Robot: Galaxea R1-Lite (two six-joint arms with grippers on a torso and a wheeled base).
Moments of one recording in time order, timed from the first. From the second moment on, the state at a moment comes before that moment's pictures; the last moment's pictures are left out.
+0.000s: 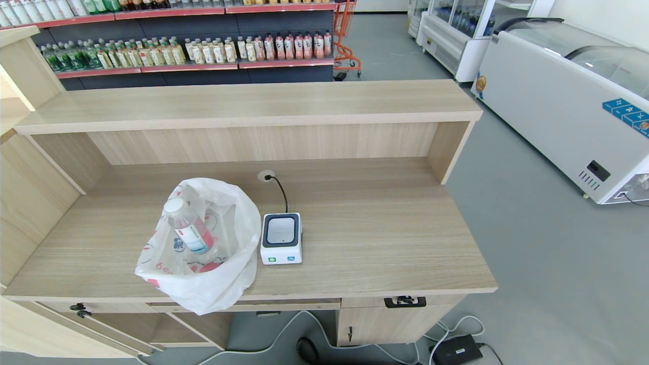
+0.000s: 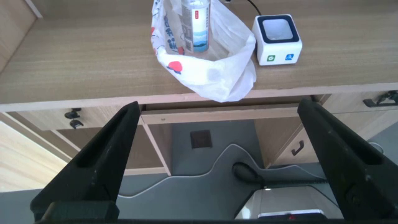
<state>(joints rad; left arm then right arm) -0.01 0.00 0.00 0.04 -0.04 0.03 0.70 1.10 -0.57 -0.94 1.14 -2.34</state>
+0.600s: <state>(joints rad) -0.01 0.00 0.00 0.04 -0.04 0.03 0.69 1.09 -0.58 -0.90 1.15 -2.31</state>
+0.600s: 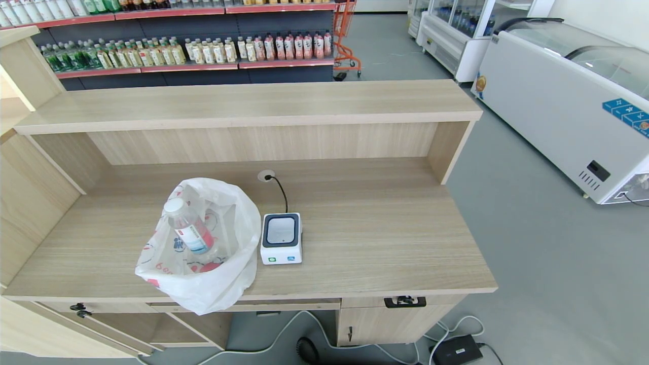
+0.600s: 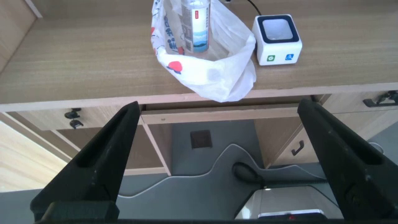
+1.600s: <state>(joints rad) -0.01 0.00 0.00 0.04 -0.04 0.03 0.08 1.14 -0.64 -0.52 0.60 -0.03</state>
